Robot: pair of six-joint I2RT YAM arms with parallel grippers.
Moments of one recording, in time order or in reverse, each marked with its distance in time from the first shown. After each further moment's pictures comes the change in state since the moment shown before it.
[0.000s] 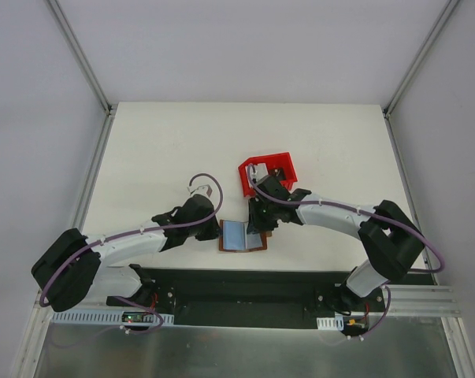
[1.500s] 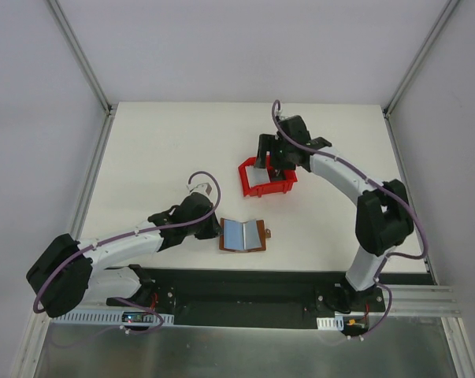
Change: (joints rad) left arm 0.000 -0.051 0.024 -0.053 0.016 0.000; right arm -0.340 0.137 0.449 -0.081 0.039 -0.219
